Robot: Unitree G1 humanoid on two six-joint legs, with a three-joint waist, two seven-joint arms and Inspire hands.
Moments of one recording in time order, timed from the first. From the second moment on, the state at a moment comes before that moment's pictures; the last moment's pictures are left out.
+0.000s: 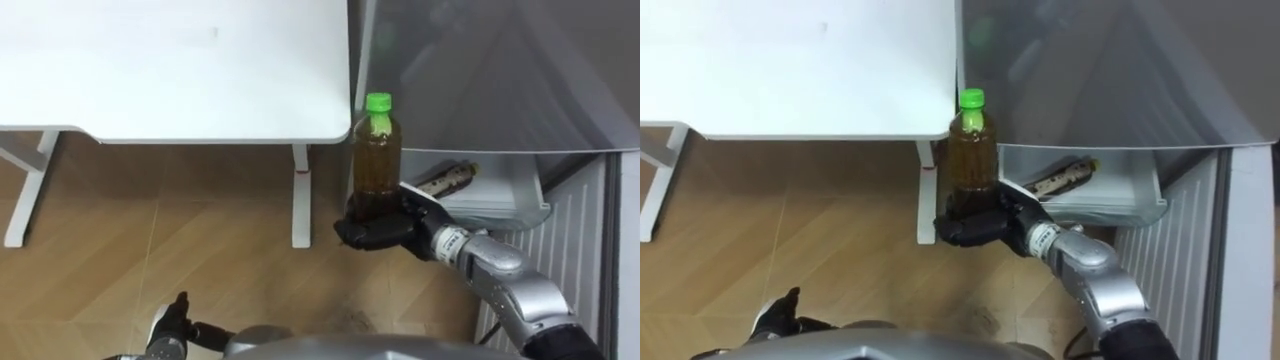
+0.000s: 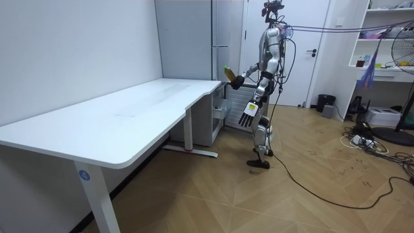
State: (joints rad) left arm 0.19 0.22 -0.10 0.96 -0.03 0.04 0.12; right arm 0.10 -0.29 0.28 0.30 0.27 0.20 0.42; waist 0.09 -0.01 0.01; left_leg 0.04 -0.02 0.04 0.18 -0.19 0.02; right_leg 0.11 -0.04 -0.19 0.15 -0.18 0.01
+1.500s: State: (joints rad) left arm 0.25 0.18 -0.06 0.98 0.01 0.01 0.19; right arm 0.12 -0.22 0.19 0.55 1.40 0.02 0.08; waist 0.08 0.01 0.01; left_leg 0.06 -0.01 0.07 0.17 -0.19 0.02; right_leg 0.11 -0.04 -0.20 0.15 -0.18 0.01
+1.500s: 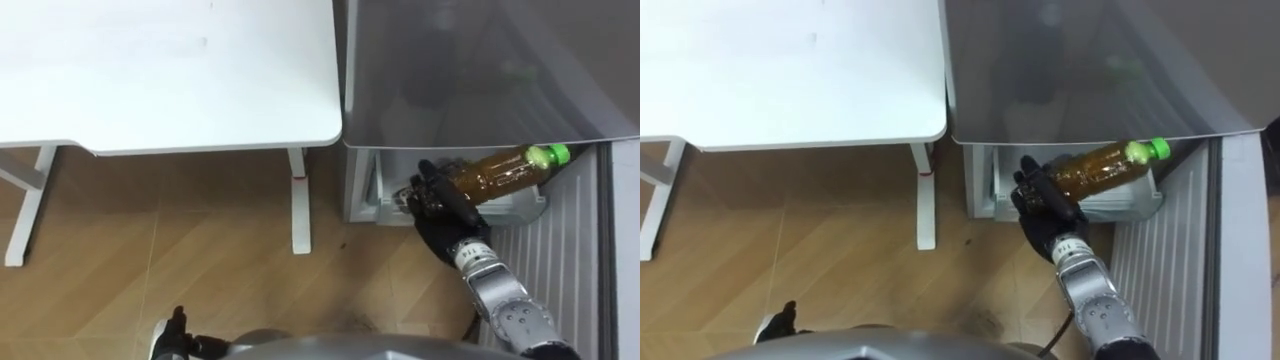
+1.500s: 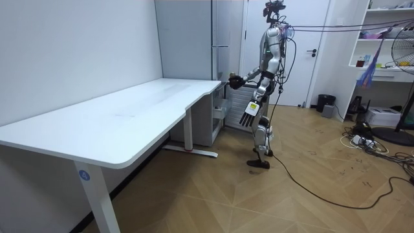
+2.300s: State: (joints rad) left arm 0.31 0.14 -0.08 1.00 0.14 0.10 0.16; right arm 0.12 -0.22 0.20 0.66 1.53 -0.02 0.07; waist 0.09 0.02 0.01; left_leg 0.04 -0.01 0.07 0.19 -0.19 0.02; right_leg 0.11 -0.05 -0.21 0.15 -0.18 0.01
